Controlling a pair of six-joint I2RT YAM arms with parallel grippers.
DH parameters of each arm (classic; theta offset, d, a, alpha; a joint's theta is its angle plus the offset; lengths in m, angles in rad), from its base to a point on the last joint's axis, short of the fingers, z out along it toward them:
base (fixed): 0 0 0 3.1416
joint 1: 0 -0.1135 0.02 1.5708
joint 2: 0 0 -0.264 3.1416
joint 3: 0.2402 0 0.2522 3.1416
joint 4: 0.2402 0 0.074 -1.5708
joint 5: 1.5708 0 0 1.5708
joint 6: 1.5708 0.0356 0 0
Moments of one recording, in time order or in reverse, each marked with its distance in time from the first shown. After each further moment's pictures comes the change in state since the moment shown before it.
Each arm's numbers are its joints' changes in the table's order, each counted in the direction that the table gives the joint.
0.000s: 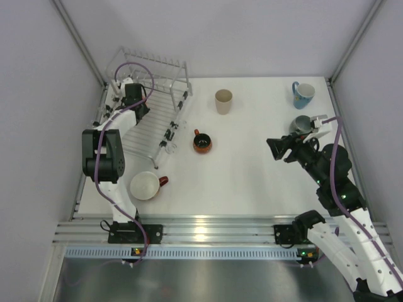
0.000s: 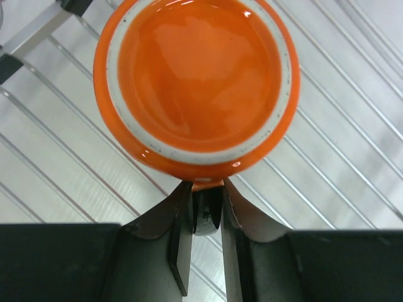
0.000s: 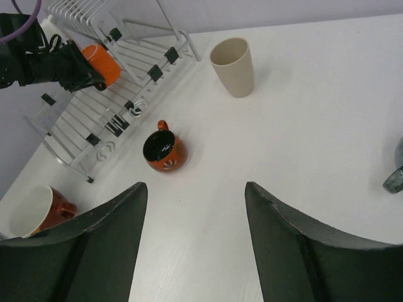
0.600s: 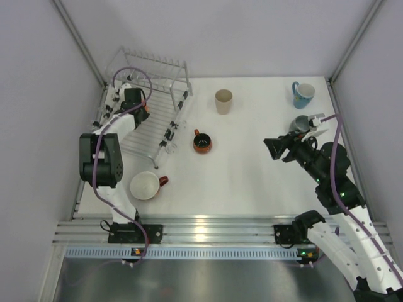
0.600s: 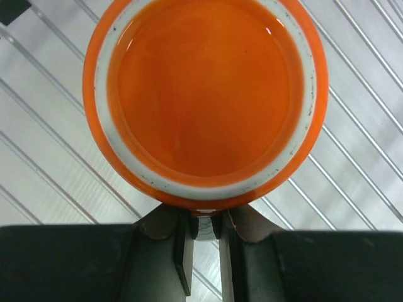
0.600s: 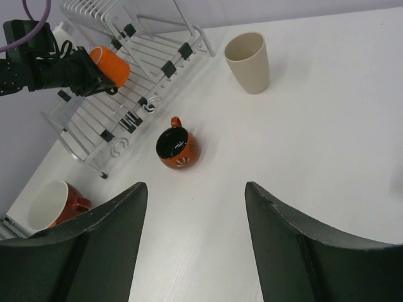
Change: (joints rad) left arm 0.000 -0.074 -0.096 0.018 0.009 -0.060; right arm 0.000 0.019 0.000 -0.022 -0.048 0.034
